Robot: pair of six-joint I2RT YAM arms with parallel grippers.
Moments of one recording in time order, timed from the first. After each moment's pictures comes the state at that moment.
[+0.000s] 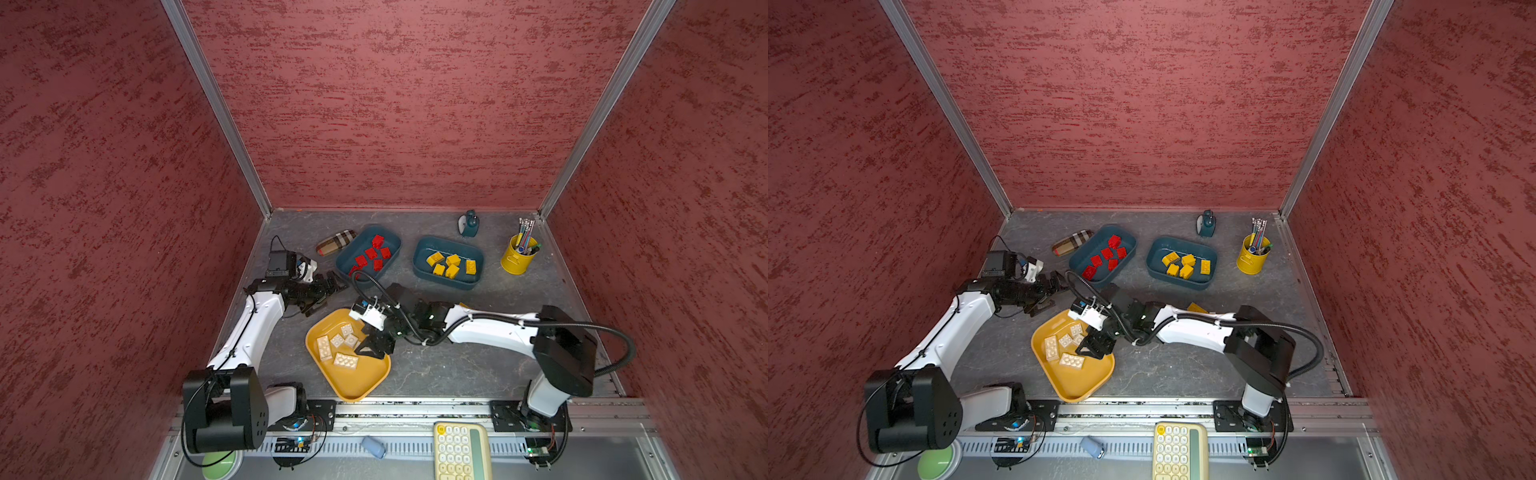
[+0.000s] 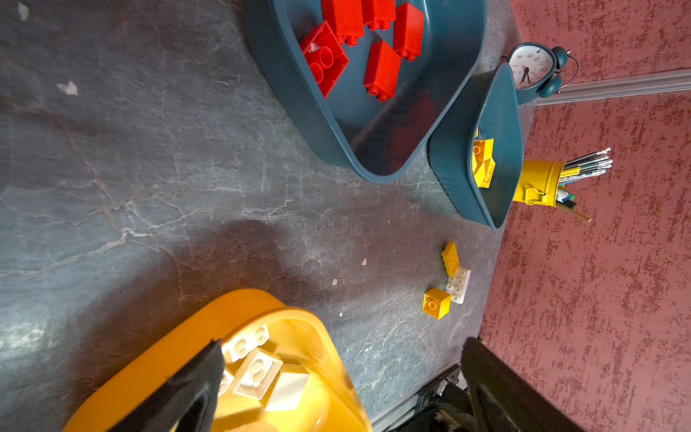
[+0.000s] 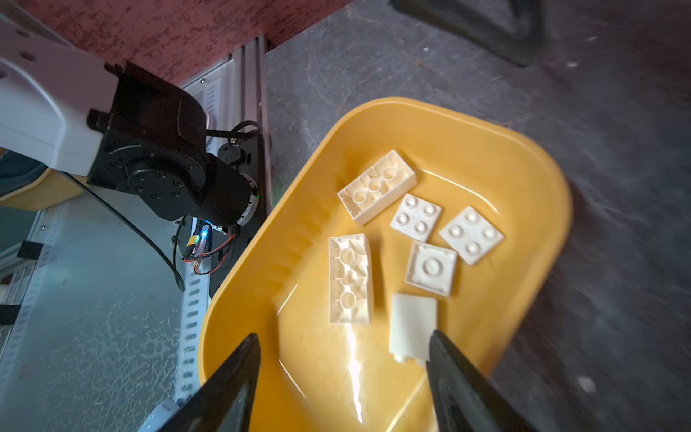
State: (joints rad) left arm 0.07 1.23 0.86 -0.73 0.64 -0.47; right arm 1.03 1.65 1.07 -0.13 -0.46 0.08
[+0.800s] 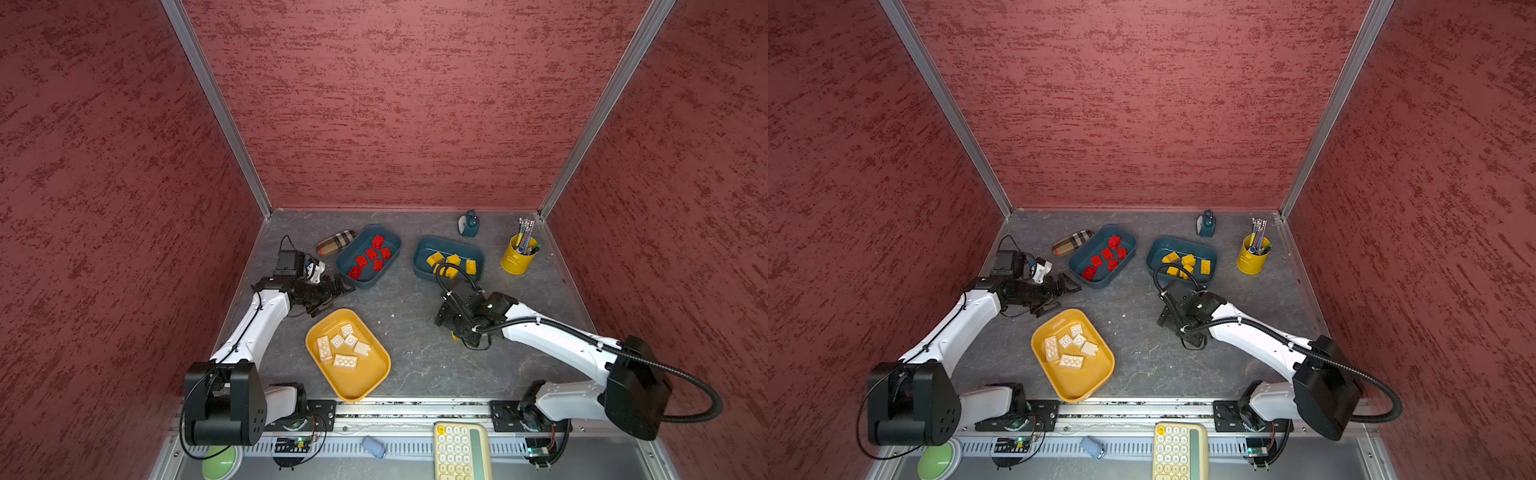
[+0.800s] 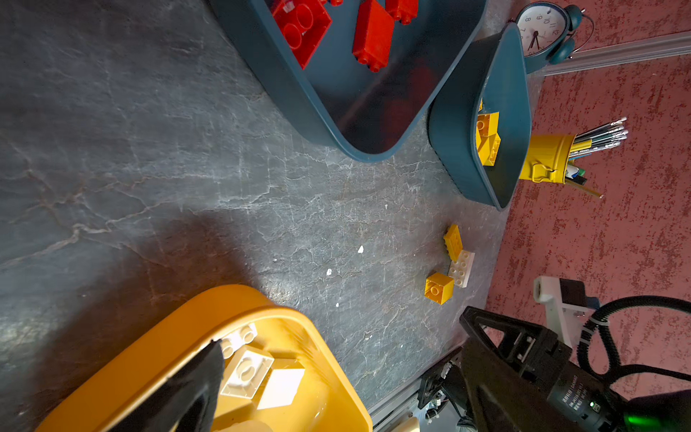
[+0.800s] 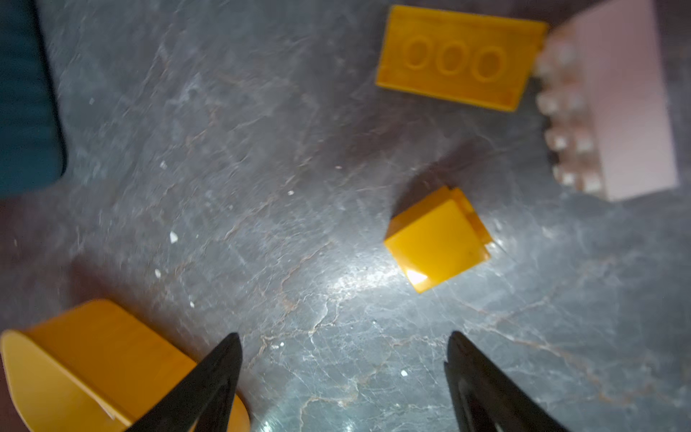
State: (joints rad) left arm 0.00 1.26 0.86 -0.72 0.64 -0.47; right arm 0.77 1.32 0.87 -0.77 0.06 1.34
